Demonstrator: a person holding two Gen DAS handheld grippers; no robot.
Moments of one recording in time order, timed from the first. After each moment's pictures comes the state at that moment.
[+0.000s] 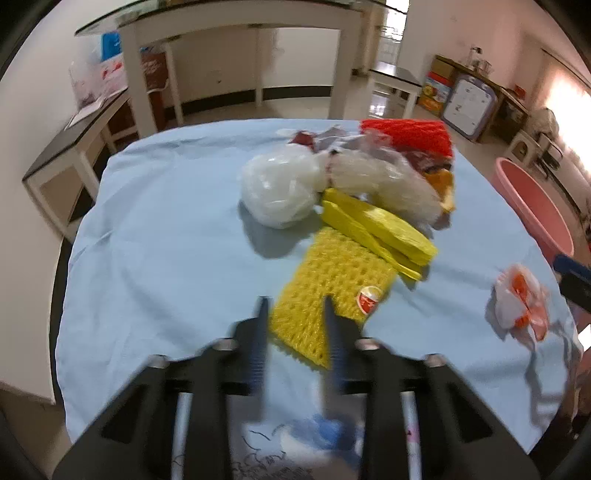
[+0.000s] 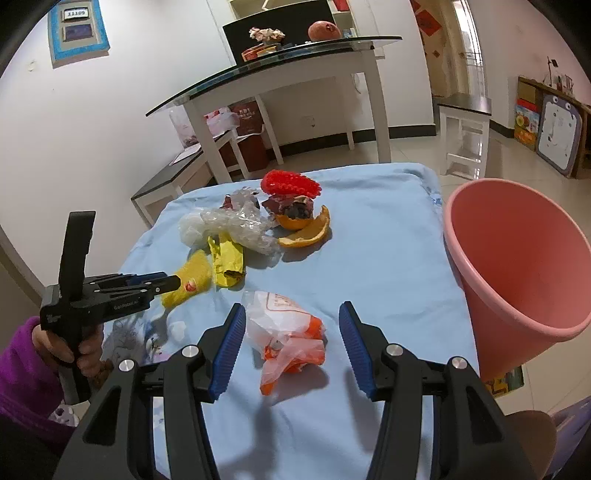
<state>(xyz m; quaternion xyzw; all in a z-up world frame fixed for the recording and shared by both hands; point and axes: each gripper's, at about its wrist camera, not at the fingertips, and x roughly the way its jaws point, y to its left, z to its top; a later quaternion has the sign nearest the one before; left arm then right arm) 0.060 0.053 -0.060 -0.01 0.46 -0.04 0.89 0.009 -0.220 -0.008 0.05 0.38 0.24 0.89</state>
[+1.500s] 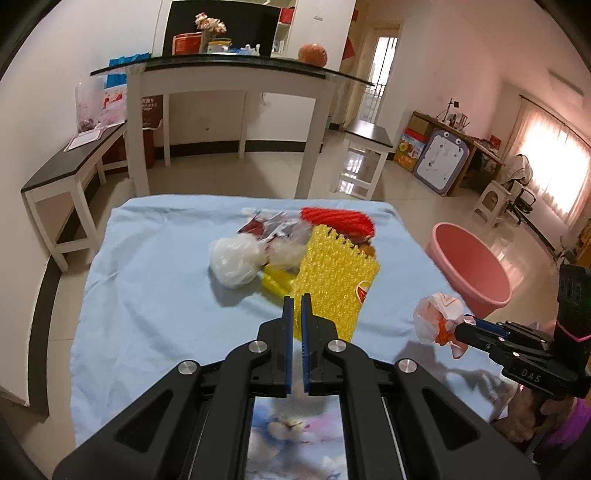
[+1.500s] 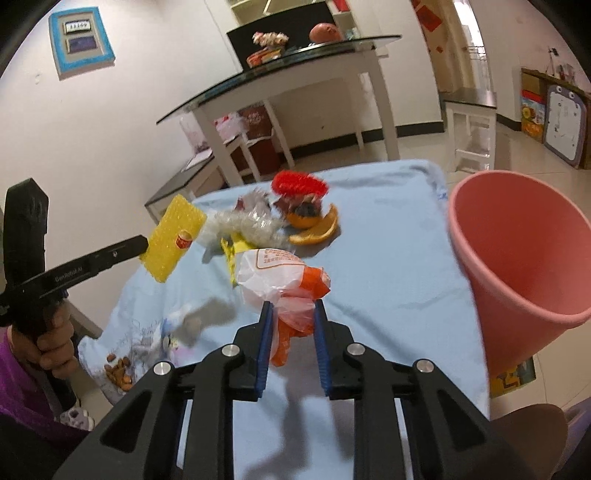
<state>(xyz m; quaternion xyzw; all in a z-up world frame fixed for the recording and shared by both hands) 0.018 0.023 0.019 -0.07 0.35 -0.07 0.93 0.000 -0.233 -0.006 0.09 0.37 0.26 0.89</state>
